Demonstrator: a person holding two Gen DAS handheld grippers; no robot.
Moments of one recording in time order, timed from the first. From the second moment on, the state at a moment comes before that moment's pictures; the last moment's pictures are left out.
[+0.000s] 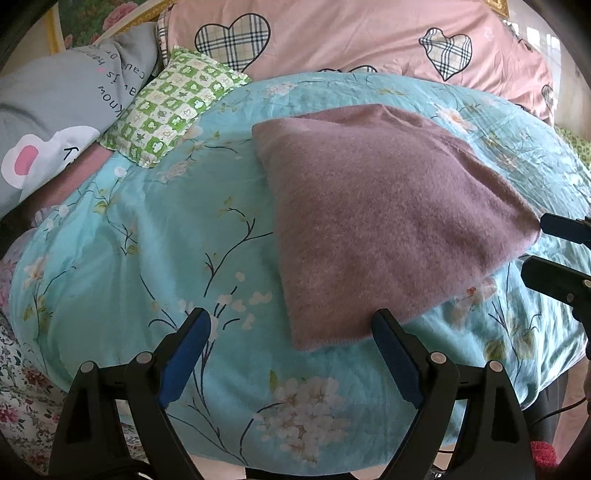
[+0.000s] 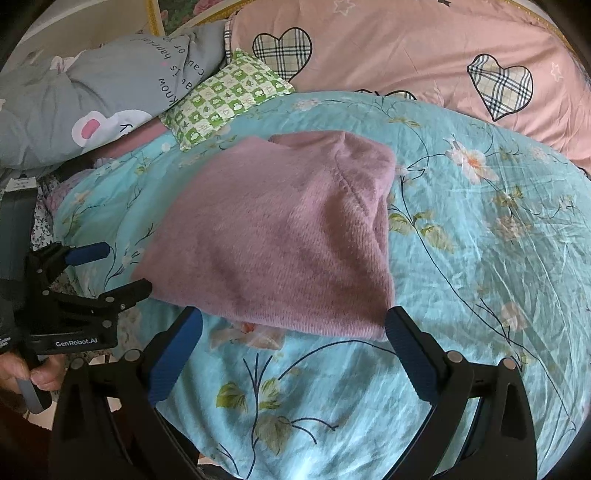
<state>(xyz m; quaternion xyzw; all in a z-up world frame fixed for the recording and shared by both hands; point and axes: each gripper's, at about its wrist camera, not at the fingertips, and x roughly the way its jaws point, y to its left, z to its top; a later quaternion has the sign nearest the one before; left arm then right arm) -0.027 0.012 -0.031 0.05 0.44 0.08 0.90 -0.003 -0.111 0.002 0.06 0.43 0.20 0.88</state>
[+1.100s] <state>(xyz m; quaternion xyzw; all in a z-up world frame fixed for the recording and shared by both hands) -0.020 0.010 -0.034 0.04 0.44 0.08 0.89 0.001 -0.109 0.002 0.07 0.43 0.20 0.88</state>
